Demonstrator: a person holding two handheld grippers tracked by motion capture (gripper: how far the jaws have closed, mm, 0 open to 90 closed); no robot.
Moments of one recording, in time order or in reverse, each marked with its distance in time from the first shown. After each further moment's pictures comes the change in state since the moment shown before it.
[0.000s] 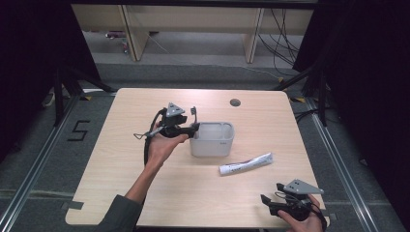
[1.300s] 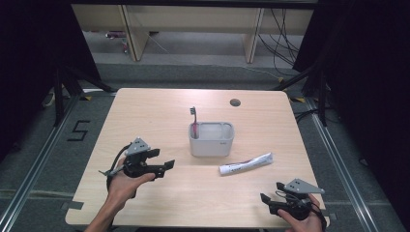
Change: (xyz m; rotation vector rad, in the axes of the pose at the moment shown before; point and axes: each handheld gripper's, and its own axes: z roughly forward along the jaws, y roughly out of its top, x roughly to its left) left arm 0.011 -0.094 -0.091 0.030 -0.108 -0.057; right arm 0.002 0.002 0.001 -0.018 0.016 0.031
